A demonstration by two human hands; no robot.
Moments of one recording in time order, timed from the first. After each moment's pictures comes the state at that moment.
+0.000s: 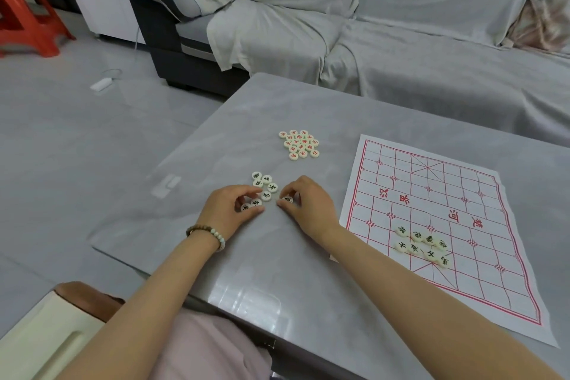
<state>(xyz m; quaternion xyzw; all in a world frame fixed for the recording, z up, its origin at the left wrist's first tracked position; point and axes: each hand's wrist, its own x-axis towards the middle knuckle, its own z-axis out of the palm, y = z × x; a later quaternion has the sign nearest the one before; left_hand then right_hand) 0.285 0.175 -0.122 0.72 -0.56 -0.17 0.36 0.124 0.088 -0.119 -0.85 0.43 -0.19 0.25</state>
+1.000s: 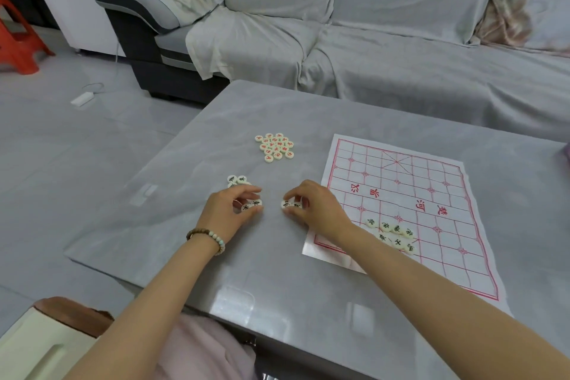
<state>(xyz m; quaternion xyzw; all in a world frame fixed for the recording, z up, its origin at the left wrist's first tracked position) 0.244 0.167 -0.110 0.69 -0.57 -0.22 0.40 0.059 0.081 -0.100 -0.87 0.39 -0.17 0.25</state>
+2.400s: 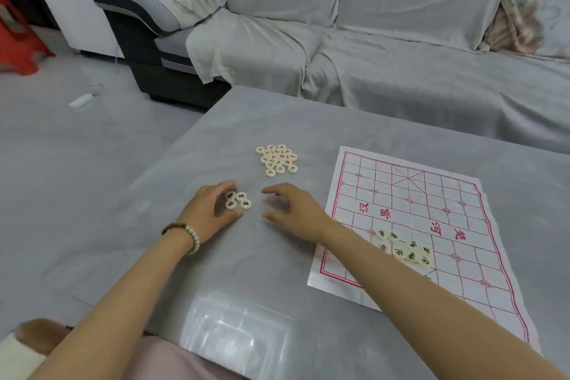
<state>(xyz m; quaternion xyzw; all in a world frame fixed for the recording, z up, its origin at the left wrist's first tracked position) 0.301 0.131 -0.122 0.73 -0.59 -0.20 0.28 0.102 0.051 -0.102 -0.85 0.36 -0.14 0.35</state>
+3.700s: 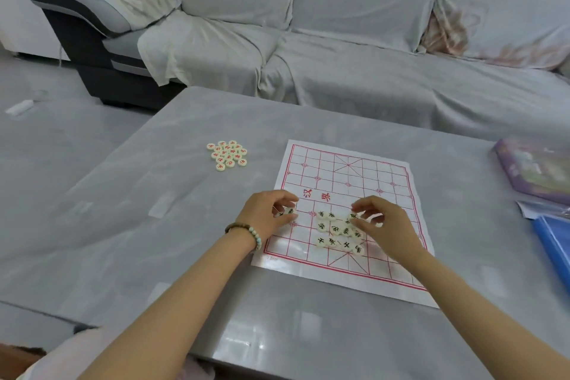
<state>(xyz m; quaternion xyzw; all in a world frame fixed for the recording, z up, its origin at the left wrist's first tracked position) 0.122 0.101 -0.098 0.64 -0.64 -0.30 0.32 -0.121 0.070 -0.089 -0.73 0.54 -0.29 0.30</state>
